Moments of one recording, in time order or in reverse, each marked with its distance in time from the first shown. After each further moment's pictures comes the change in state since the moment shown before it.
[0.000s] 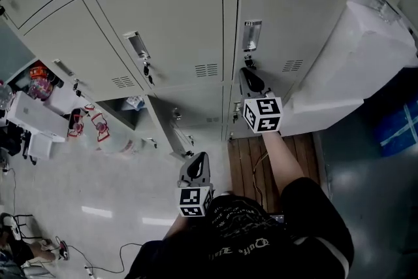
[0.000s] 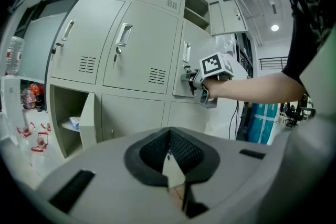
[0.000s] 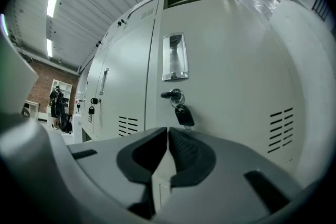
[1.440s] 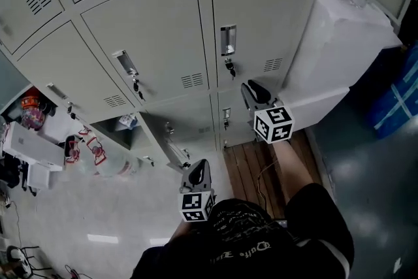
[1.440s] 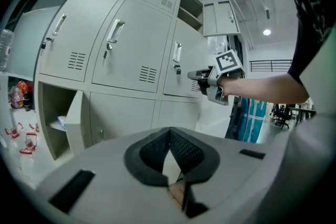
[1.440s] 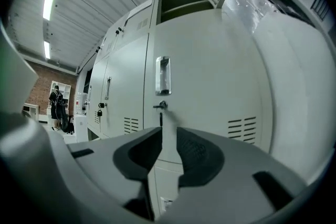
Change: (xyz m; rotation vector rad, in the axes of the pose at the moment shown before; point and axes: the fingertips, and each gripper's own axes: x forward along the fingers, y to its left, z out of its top) left arm 0.002 -0.013 -0.002 0.015 0.000 -0.113; right arm -0.068 -0.024 0.010 0.022 0.040 -0.018
